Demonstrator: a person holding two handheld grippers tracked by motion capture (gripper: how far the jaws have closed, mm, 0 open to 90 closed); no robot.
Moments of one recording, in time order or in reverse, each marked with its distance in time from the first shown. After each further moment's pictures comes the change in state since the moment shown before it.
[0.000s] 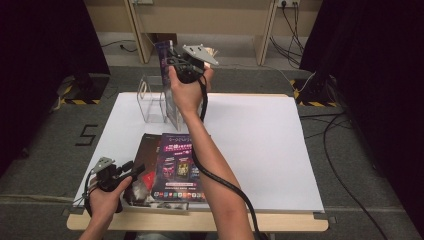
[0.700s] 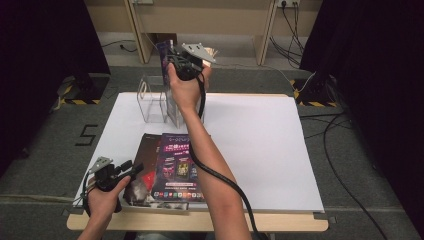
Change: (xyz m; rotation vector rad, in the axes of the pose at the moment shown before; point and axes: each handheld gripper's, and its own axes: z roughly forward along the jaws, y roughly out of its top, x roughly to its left) left arm 0.002 0.001 -0.002 -0.007 -0.001 -0.005; right arm -0.008 -0.006 0.018 0.011 -0.024 0.006
